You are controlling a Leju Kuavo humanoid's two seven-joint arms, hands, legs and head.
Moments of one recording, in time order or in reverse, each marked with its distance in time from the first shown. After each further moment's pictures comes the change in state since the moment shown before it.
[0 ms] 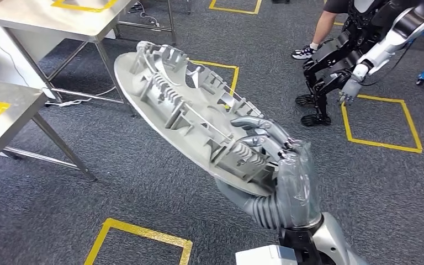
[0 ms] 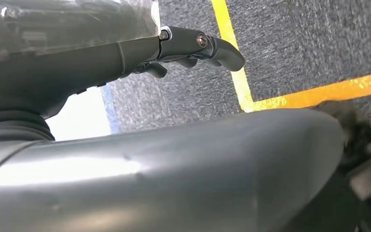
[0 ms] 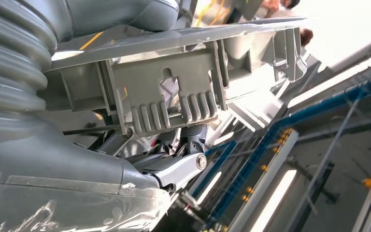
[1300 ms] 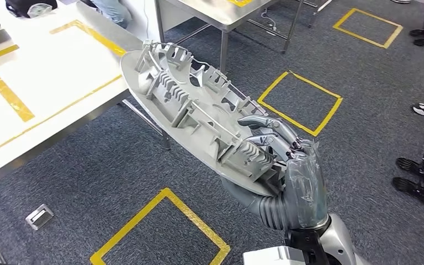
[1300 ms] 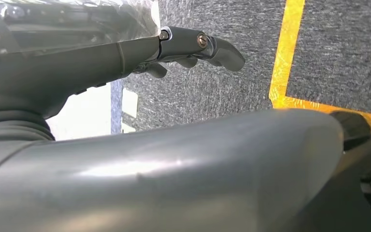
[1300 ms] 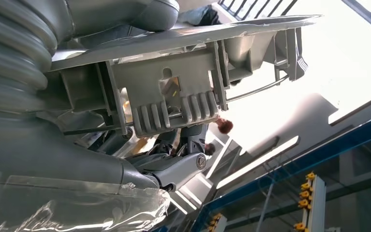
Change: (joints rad) left arm 0.004 0.005 0.000 0.000 0.004 0.008 0.000; right arm -0.019 -0.002 0.000 0.005 -0.025 0.003 -0.002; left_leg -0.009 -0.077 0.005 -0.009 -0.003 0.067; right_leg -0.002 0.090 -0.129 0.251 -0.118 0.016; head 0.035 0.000
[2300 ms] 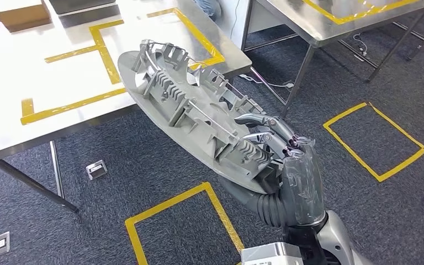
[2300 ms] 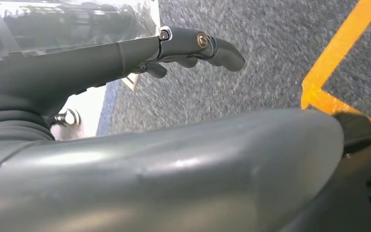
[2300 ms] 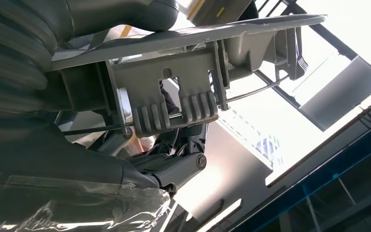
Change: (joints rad) left arm 0.002 0.005 0.000 0.000 0.009 0.000 0.001; right arm -0.007 -0.002 0.000 0.010 -0.011 -0.004 -0.010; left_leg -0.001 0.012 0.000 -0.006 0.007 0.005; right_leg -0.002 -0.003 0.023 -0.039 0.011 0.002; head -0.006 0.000
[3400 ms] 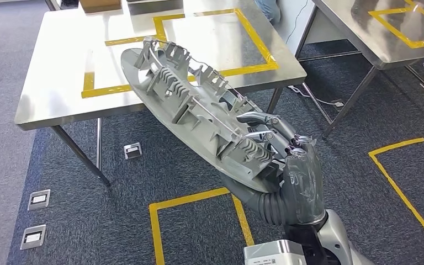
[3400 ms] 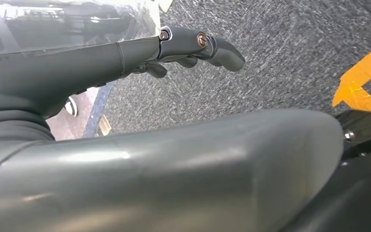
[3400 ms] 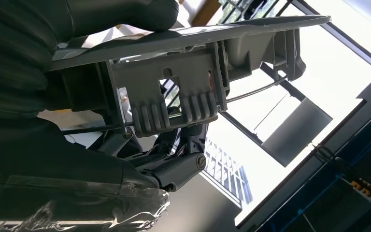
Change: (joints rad) left arm 0.007 0.003 0.000 0.000 0.004 0.003 0.027; right arm 0.001 0.000 -0.001 0.009 -0.005 -0.033 -0.009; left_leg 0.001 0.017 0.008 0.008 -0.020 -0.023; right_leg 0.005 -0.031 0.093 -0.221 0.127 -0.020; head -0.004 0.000
